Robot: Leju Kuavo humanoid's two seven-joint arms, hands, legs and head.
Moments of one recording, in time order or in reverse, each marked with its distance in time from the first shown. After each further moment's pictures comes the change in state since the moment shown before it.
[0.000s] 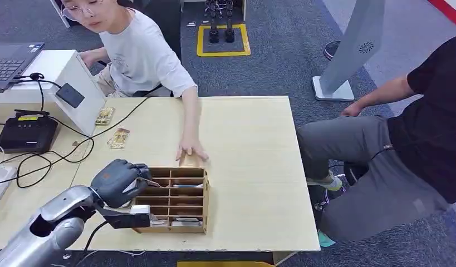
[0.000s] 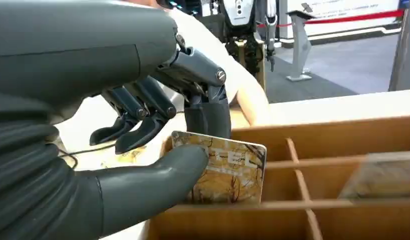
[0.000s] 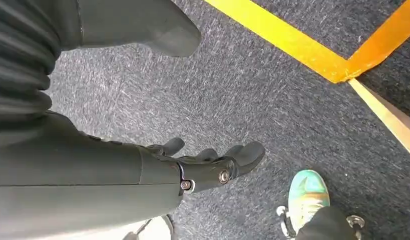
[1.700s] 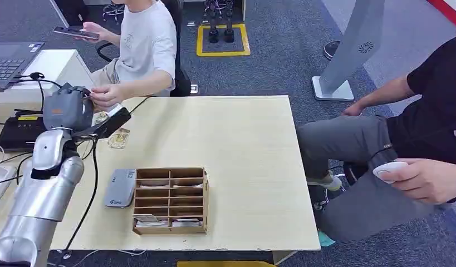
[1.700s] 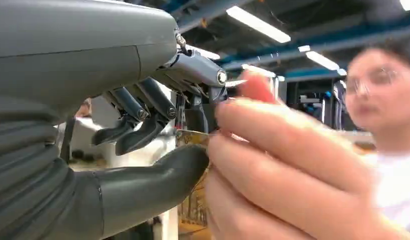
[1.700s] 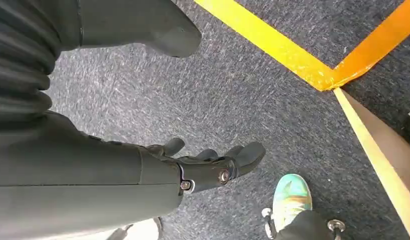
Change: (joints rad) left arm -0.319 -0.307 0.360 0.408 -0.462 0.295 0.400; right arm -0.031 0.032 -0.042 -0.015 0.112 0.032 0.047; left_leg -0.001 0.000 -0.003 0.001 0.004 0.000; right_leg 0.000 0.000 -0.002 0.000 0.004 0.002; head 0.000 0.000
